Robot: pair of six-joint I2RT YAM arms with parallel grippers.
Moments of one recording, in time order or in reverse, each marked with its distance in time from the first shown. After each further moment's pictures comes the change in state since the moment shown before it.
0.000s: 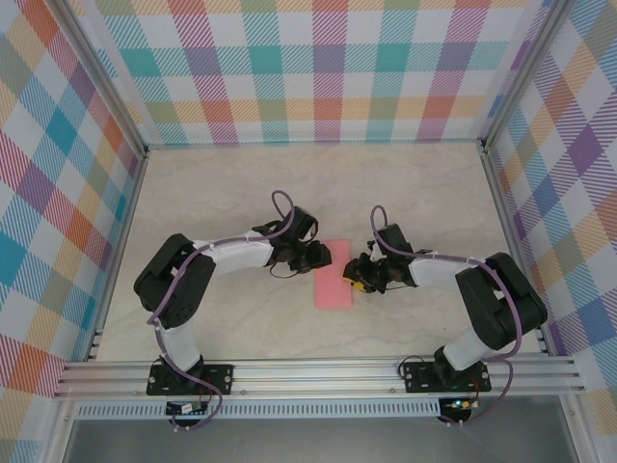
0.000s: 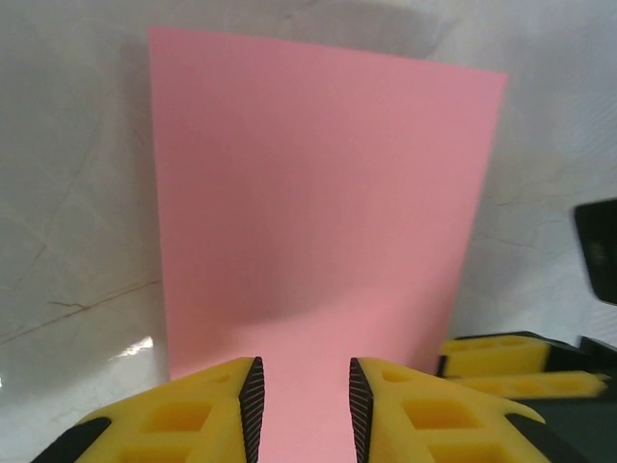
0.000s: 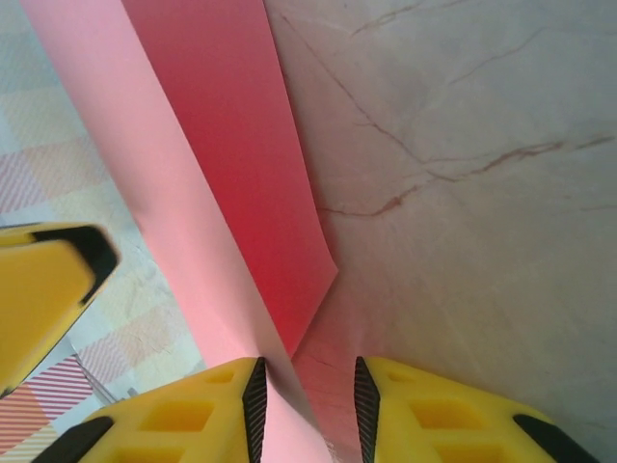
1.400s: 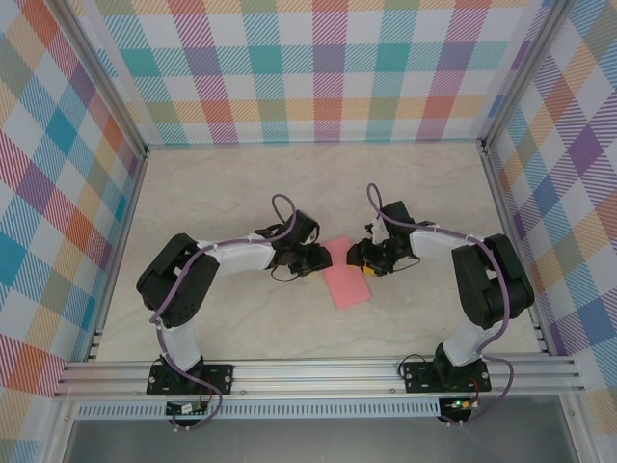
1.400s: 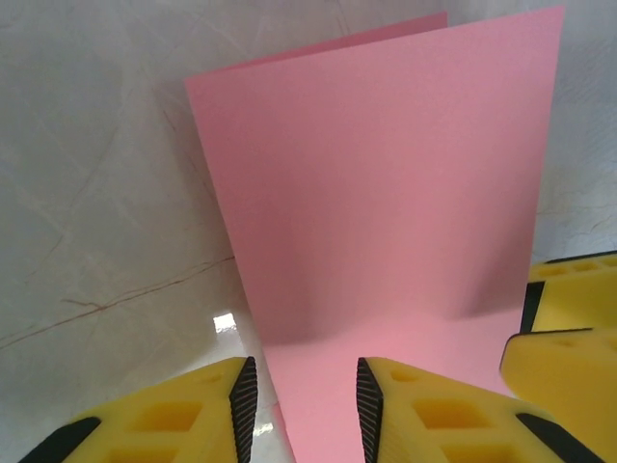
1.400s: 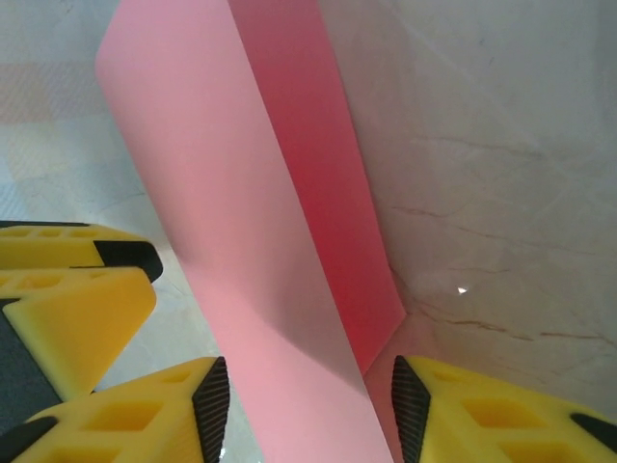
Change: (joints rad) left arm -0.020 0.006 -0.018 0.026 -0.032 -0.038; right arm -0.120 0.137 0.248 -0.303 -0.089 -0.420
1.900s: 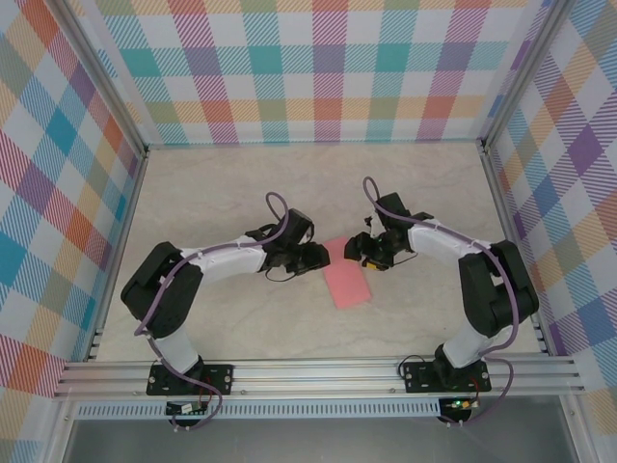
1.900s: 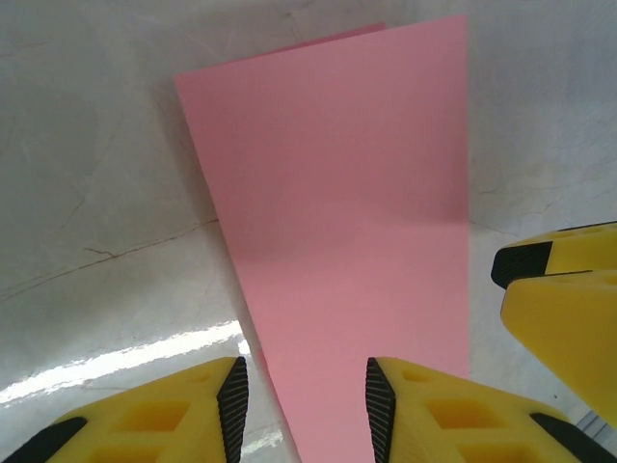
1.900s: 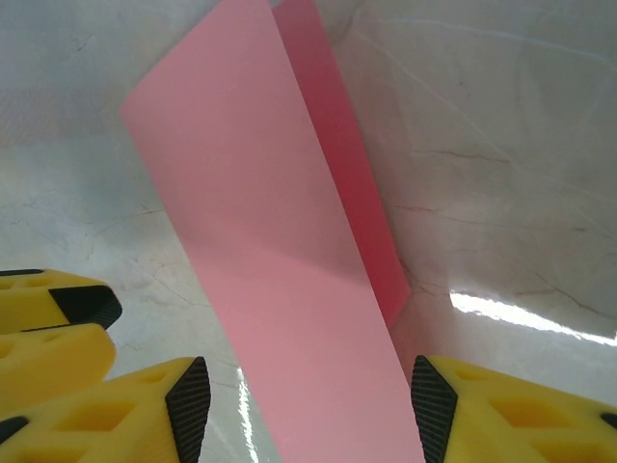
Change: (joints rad) left arm 0.000 -0.094 -0.040 -0.018 -0.009 0.019; right arm 0.042 -0.040 0.100 -0.143 0.150 0.035
